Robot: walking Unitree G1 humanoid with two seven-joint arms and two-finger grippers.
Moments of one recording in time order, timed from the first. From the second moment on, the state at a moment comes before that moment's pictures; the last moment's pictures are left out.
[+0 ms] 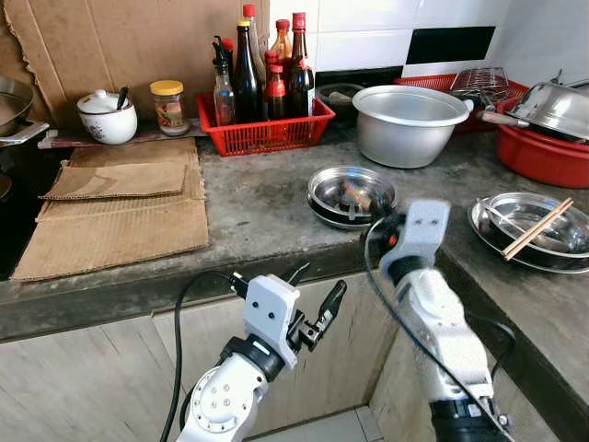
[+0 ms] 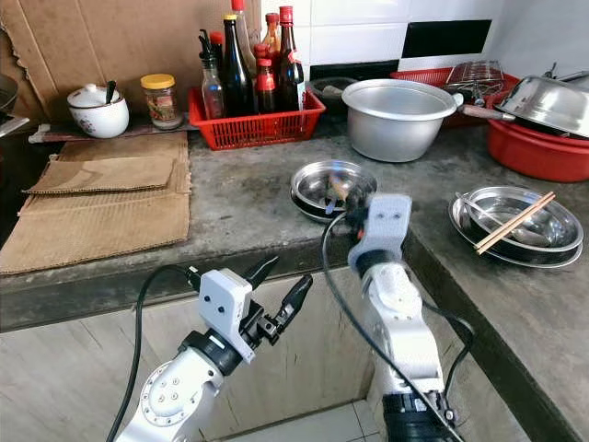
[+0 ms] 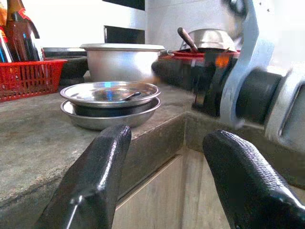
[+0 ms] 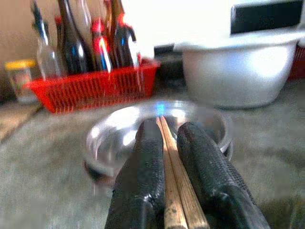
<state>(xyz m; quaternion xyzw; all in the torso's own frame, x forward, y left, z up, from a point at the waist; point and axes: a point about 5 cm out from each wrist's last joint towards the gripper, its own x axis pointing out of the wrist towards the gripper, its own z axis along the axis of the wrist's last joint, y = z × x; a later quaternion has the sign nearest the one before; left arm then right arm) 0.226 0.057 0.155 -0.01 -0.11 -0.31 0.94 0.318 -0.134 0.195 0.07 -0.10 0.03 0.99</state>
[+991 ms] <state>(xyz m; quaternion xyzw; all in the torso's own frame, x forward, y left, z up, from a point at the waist) 0.232 0.062 0.161 0.00 -0.12 -0.29 0.95 0.276 -0.129 0.233 0.02 -0.21 0.02 0.98</state>
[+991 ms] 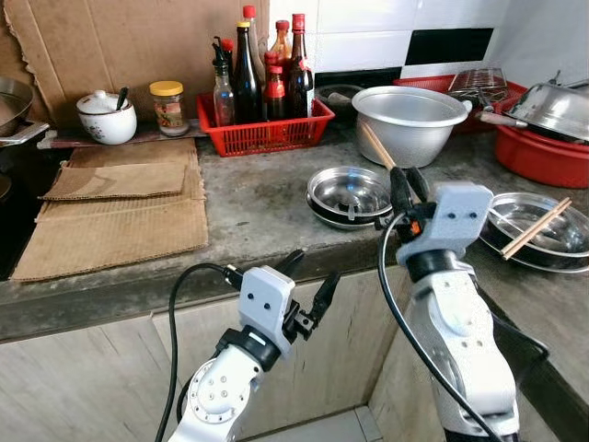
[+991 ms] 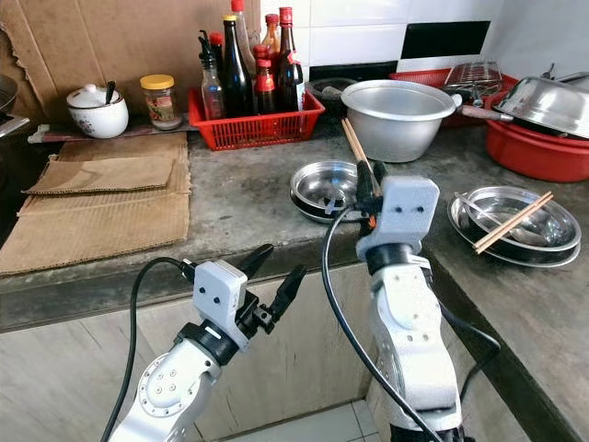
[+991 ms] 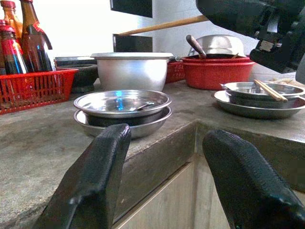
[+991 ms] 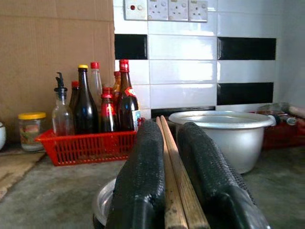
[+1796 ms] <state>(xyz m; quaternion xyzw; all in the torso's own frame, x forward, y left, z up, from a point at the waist) 0.230 0.065 0.148 0.01 -0.10 -0.29 0.95 0.271 -0.126 0.223 0.02 -0.19 0.03 0.98</state>
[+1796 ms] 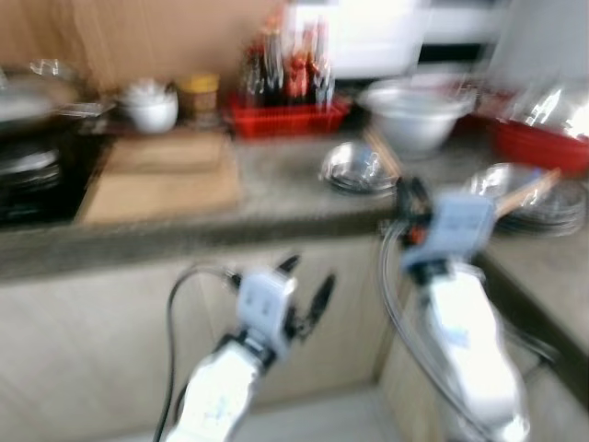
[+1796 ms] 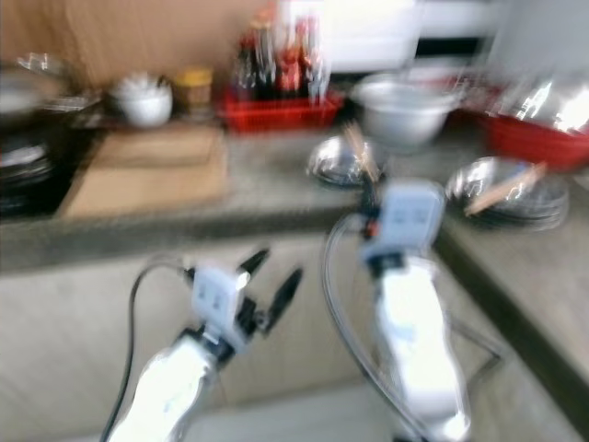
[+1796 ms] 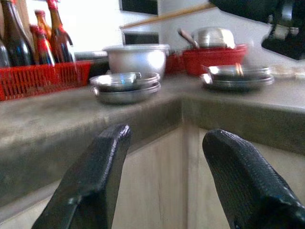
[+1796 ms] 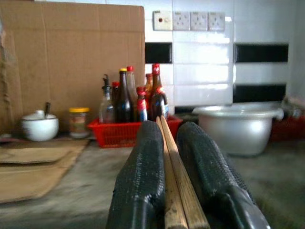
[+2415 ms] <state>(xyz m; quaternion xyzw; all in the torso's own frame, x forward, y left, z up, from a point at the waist) 0.233 0.060 0.156 0.01 -0.11 -0.30 0.95 0.265 -0.131 0.210 0.01 -0.17 0.01 0.99</state>
